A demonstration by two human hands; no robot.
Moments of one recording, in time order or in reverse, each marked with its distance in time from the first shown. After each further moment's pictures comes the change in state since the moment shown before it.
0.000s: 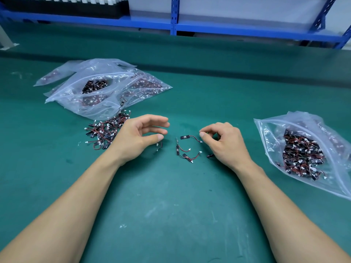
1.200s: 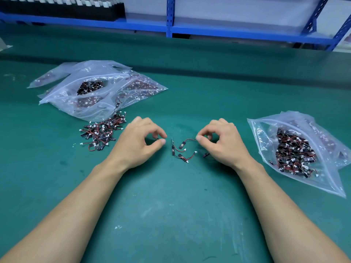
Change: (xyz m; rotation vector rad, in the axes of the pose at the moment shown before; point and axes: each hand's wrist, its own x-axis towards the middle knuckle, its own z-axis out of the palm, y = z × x) left_hand -0.002 0.003 0.015 0.717 0.067 0.262; right_hand -0.002 -0.010 -0.016 -0.043 -0.058 -0.109
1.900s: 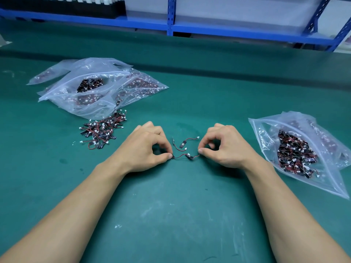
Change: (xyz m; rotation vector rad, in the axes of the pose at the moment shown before) left_hand -0.003 0.008 0.001 0.034 -0.225 0.072; right_hand -0.002 -0.002 -0.017 -0.023 -0.280 -0.066
